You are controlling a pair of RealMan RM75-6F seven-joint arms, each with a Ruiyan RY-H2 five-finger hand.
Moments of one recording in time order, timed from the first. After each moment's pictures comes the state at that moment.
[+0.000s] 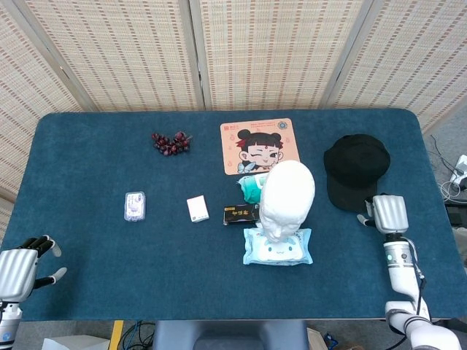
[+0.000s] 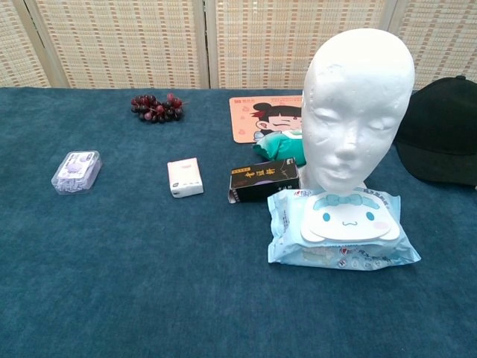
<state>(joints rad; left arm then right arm) -0.09 -1.18 -0.04 -1.55 1.54 1.53 0.06 0.43 -1.89 0.16 -0.28 -1.42 1.18 0.29</state>
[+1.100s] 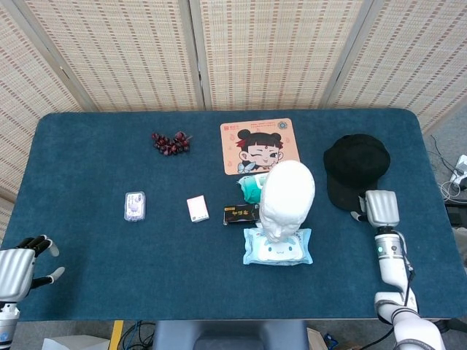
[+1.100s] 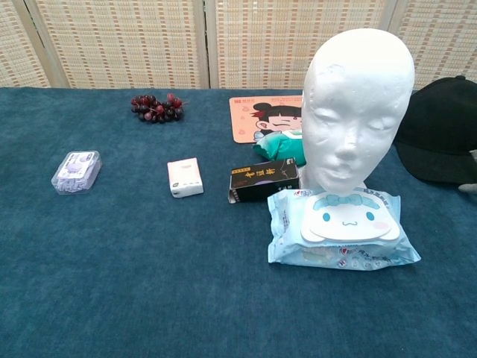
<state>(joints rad) -0.09 -1.17 -0.04 -1.55 1.53 1.53 0.05 0.50 -1.96 0.18 -0.18 -1.38 1.08 0.30</state>
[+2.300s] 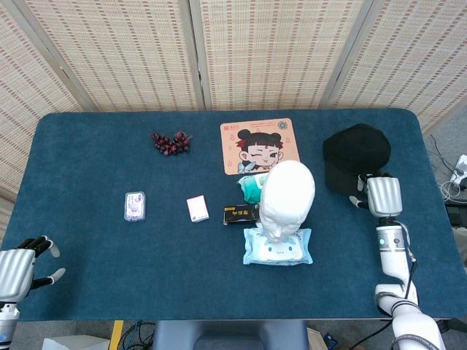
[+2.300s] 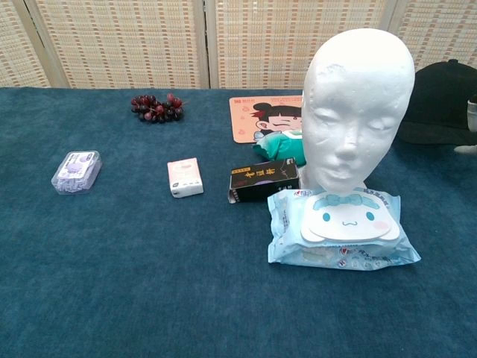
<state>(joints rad) -0.09 -1.16 -0.04 -1.57 1.53 1.51 0.04 0.54 -1.95 0.19 -0.16 -1.39 1.23 0.35</state>
